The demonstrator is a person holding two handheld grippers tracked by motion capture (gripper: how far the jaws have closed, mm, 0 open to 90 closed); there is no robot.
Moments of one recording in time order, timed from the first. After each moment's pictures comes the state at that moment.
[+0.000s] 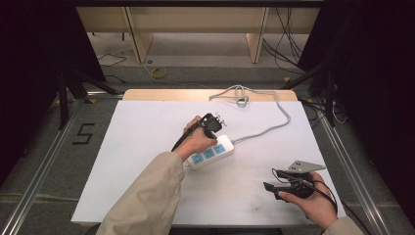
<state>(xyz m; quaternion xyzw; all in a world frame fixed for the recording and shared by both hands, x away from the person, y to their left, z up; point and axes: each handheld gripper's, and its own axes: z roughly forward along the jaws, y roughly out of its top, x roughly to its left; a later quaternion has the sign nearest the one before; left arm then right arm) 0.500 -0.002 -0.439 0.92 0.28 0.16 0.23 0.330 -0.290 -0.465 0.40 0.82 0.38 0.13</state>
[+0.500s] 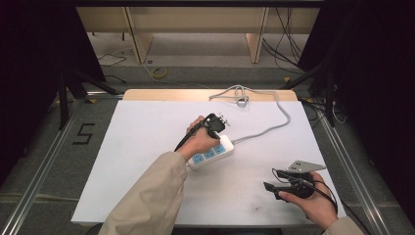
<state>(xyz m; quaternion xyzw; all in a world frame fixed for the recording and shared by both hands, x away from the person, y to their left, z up) 0.498 -0.013 -0.438 0.92 0.28 0.15 0.22 0.330 -0.291 -0.464 0.40 0.82 0.38 0.13</state>
